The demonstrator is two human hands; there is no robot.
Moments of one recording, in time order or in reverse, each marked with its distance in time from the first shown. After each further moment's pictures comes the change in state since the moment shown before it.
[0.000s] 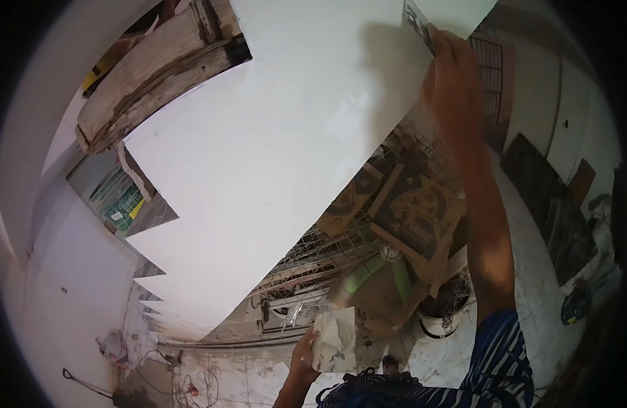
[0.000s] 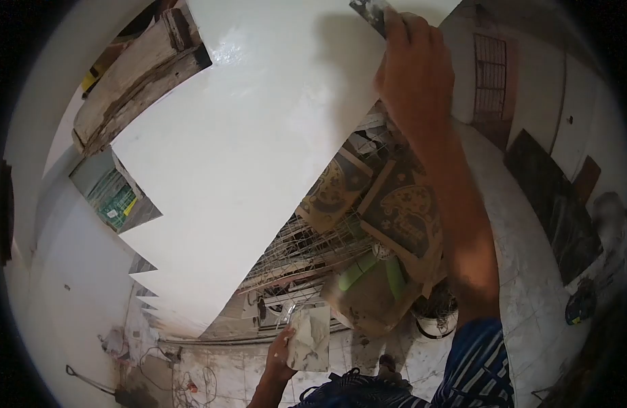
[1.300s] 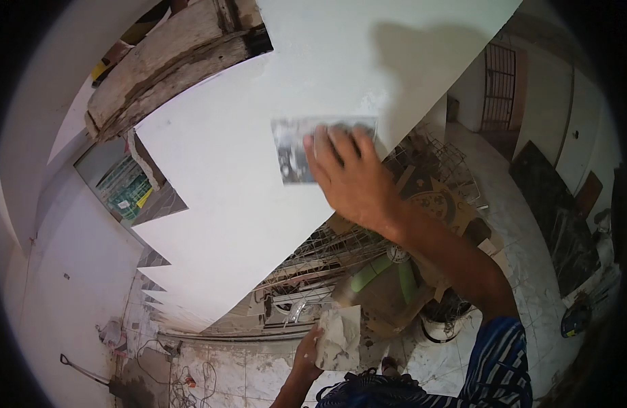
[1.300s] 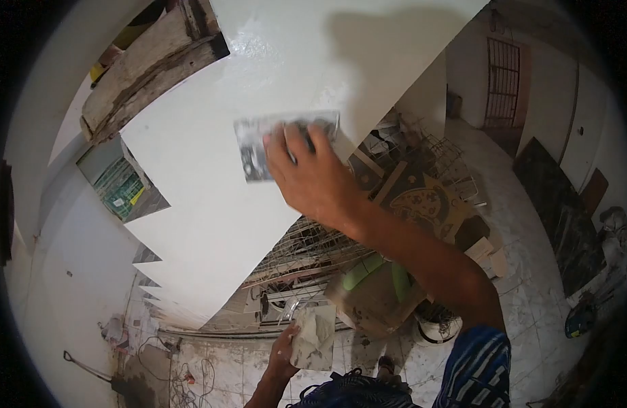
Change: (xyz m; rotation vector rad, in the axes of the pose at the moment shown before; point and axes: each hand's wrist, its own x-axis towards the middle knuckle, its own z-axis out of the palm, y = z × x) left_hand 0.004 -0.001 -0.005 -0.104 0.000 -0.043; right_hand -0.071 -0.135 -0.003 0.003 -0.276 -0.606
